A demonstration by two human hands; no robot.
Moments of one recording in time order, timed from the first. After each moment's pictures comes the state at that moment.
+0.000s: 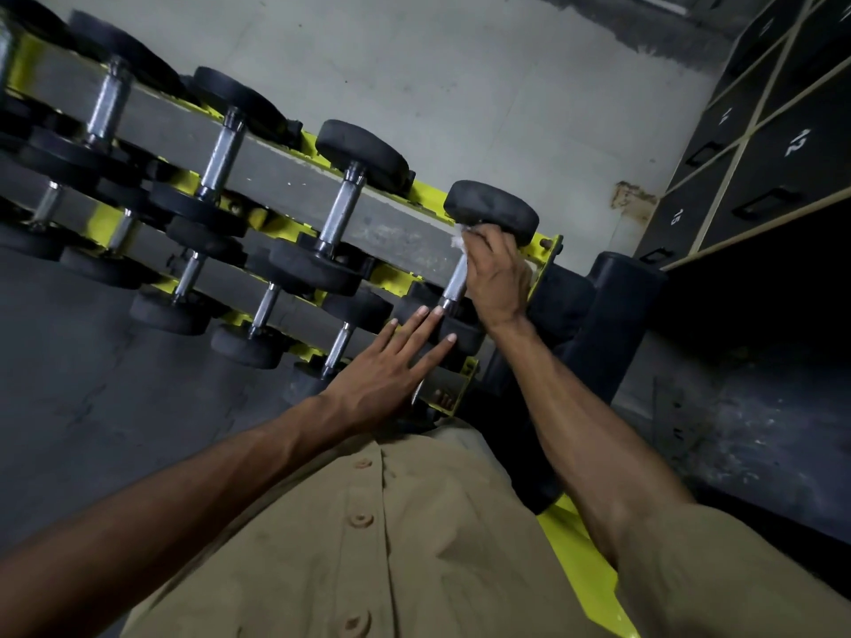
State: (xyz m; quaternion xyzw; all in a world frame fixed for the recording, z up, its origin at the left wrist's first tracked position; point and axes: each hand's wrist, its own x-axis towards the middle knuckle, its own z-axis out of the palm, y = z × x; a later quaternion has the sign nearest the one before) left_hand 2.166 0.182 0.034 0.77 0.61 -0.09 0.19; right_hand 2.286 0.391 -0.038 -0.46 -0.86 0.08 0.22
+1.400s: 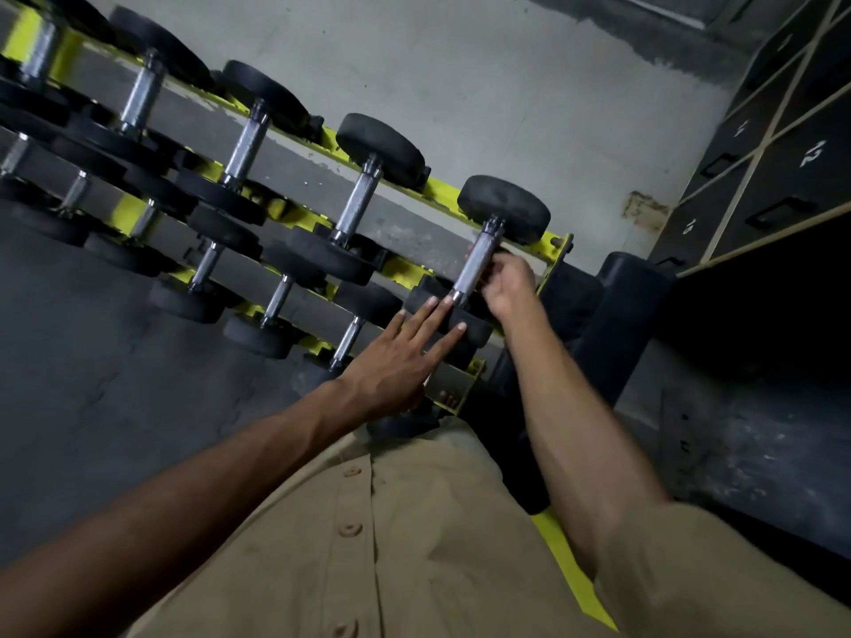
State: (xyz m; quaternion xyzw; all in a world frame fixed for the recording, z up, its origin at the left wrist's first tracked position) left_hand 2.179 0.184 0.041 0.74 0.63 -0.13 0.20; right_hand 2.274 0.396 -0.031 -0.58 -0.15 0.75 0.26
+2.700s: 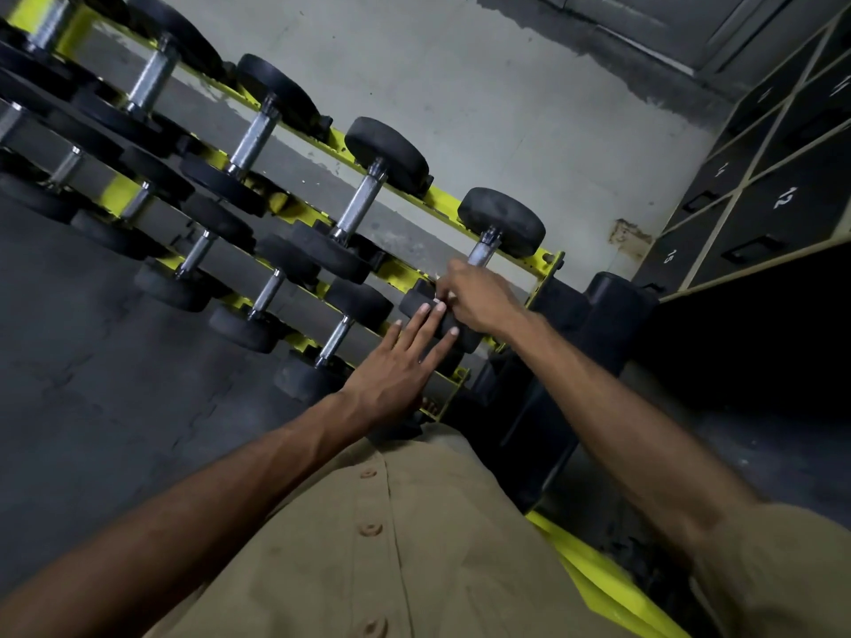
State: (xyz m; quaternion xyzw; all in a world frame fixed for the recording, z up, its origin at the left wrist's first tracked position) left_hand 2.199 0.174 0.023 0.70 0.68 -0.09 0.20; right_hand 2.280 0.375 0.024 -0.26 -0.93 0.22 -0.12
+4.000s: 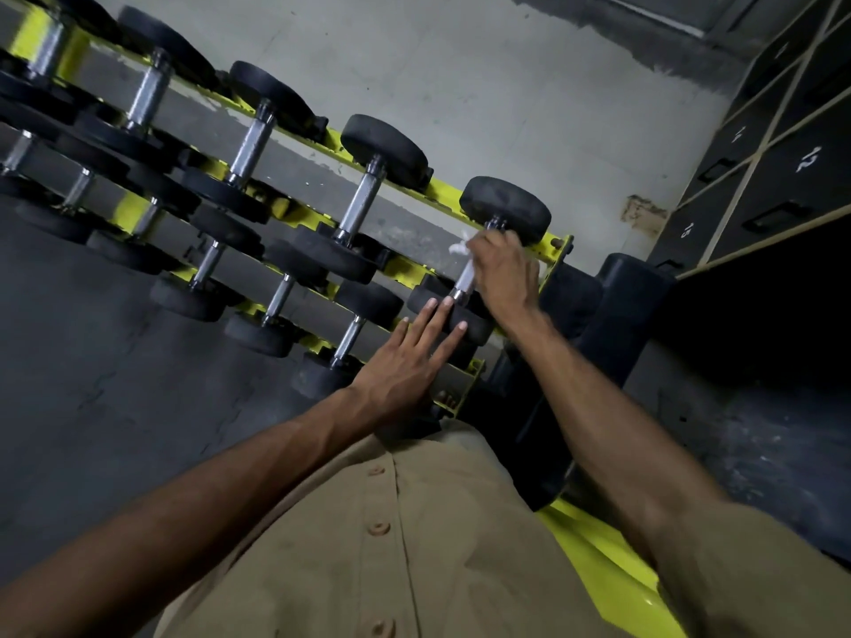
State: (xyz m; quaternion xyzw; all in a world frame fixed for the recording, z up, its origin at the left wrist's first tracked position) left_hand 2.193 0.177 0.033 0.72 0.66 -0.12 0.20; right_hand 2.290 0.379 -0.006 -0.39 -0.91 0.07 0.10
